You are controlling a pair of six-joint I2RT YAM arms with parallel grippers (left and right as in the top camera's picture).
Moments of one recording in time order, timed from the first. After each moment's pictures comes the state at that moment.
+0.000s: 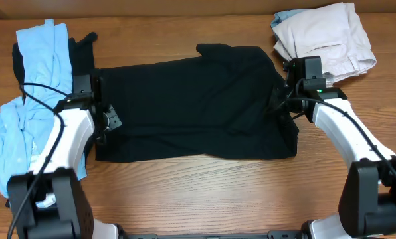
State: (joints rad) left arm 0.11 1.67 1.06 -0.75 -0.09 -0.42; right arm 0.09 1.69 1.12 -0.46 -0.22 0.32
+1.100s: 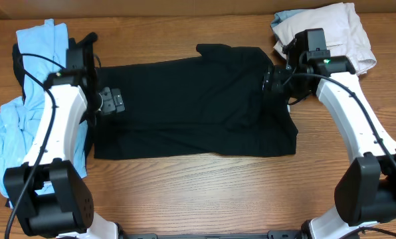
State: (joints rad) left arm 0.11 1.74 1.41 -1.07 -0.05 -0.21; right arm 0.10 1.77 1.49 -0.96 -0.23 0.29
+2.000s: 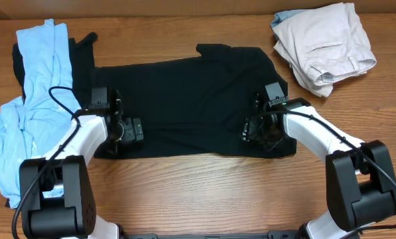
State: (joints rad) left arm 0.04 1.72 0.92 -0.59 0.01 -0.21; right arm 0.29 1.77 1.02 -0.69 -0.14 0.46
